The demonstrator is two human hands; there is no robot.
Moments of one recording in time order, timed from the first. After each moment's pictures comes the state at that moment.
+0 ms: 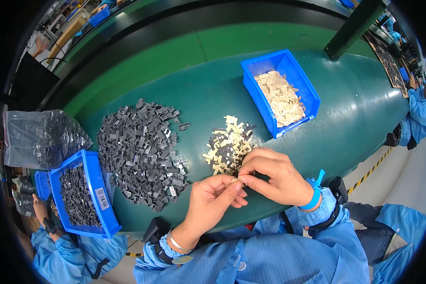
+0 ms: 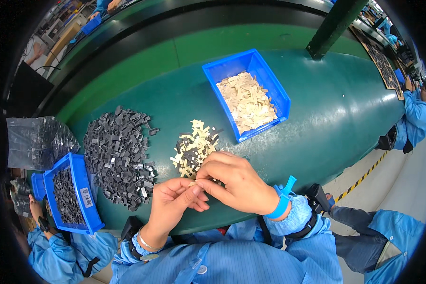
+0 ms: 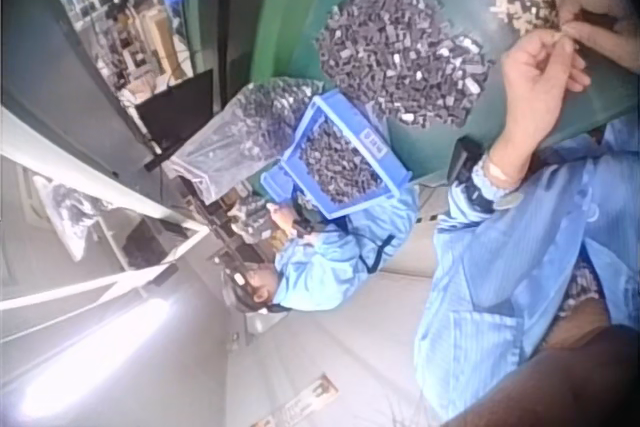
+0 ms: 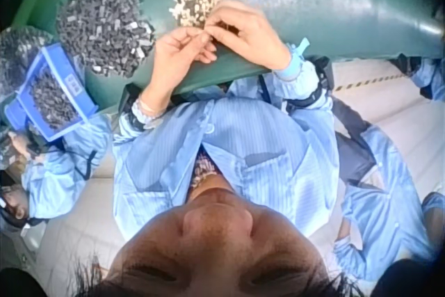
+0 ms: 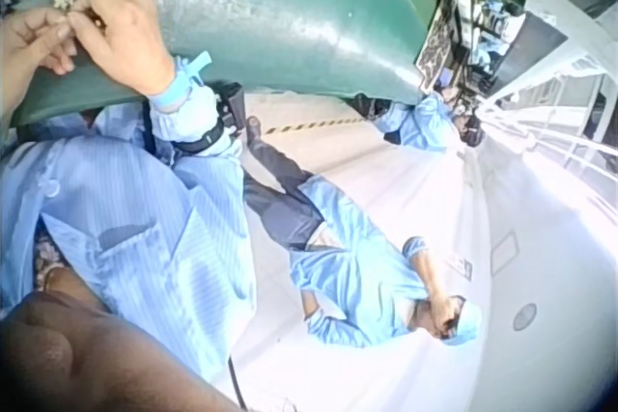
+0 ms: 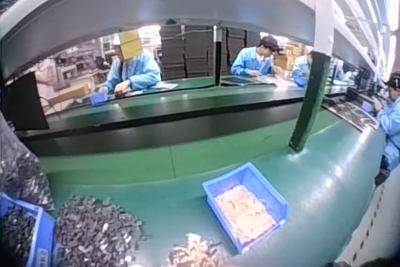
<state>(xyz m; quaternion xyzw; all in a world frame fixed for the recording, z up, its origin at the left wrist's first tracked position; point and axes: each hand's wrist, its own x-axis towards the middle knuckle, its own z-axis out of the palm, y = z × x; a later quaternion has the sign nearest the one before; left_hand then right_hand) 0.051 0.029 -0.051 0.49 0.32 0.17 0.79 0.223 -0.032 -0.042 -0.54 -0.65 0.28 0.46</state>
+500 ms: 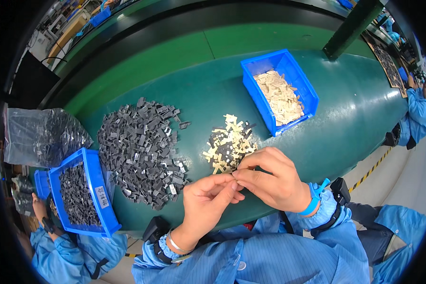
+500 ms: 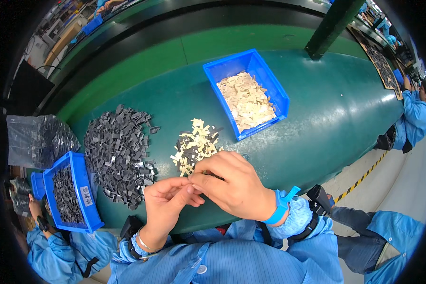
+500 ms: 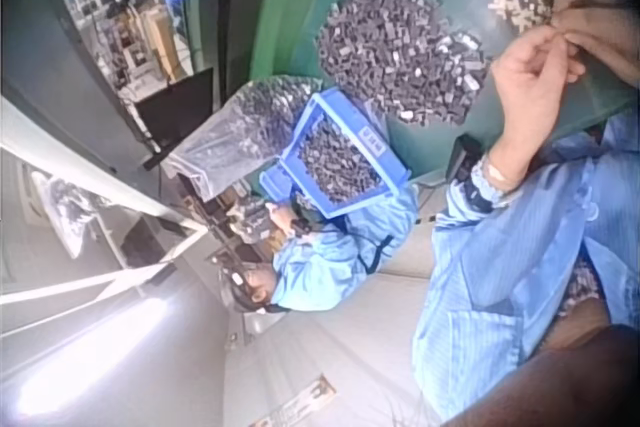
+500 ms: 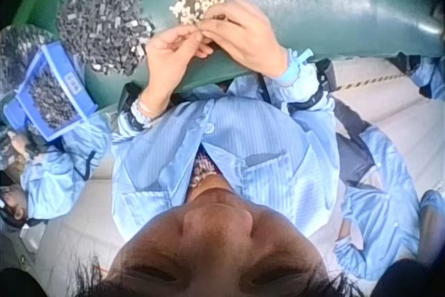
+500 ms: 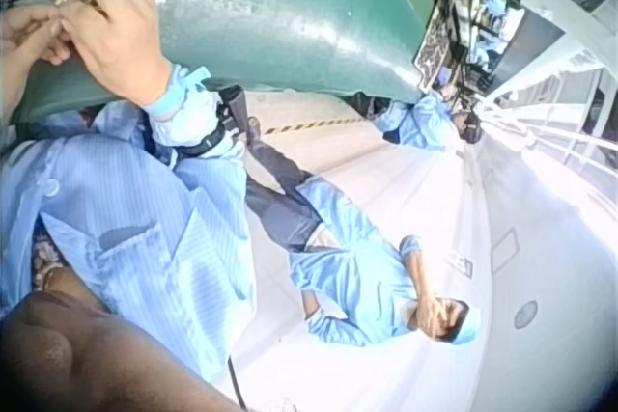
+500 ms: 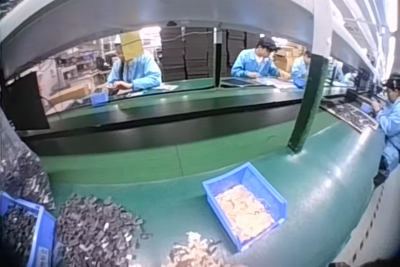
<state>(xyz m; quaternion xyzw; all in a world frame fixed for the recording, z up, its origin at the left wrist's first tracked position) 0.048 0.022 -0.046 0.51 0.31 0.27 0.75 0.212 -0.036 -0.035 -0.54 -0.72 0.04 0.44</state>
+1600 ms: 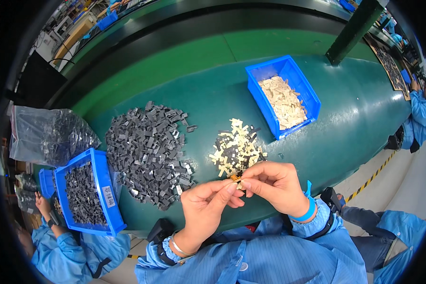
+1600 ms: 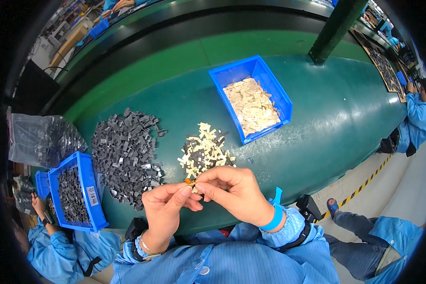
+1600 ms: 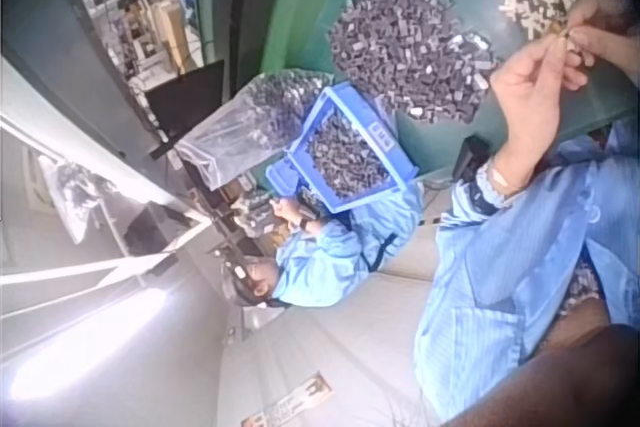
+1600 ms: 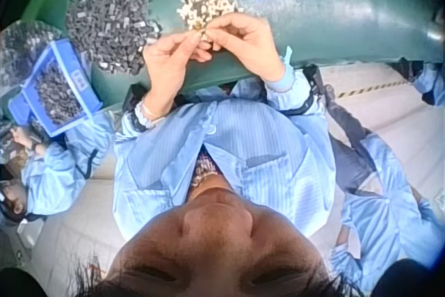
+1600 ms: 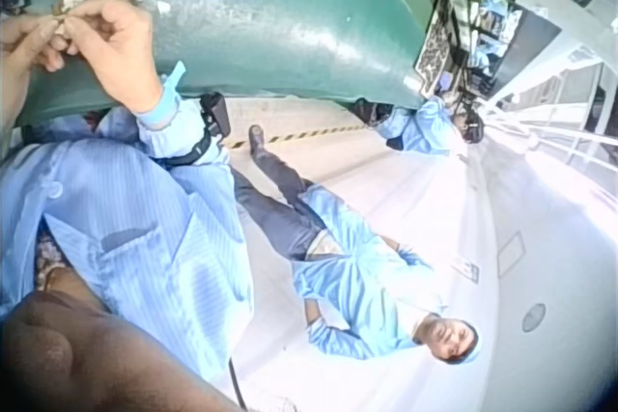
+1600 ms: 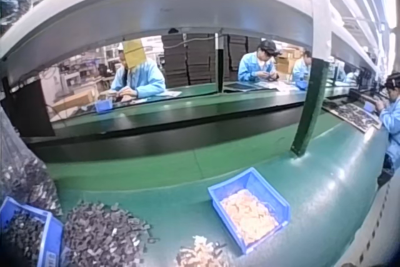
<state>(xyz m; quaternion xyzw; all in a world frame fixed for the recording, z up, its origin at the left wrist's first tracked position) 0.044 0.019 -0.034 0.51 0.32 0.33 0.72 0.195 -0.047 -0.034 -0.50 -0.36 0.52 0.60</state>
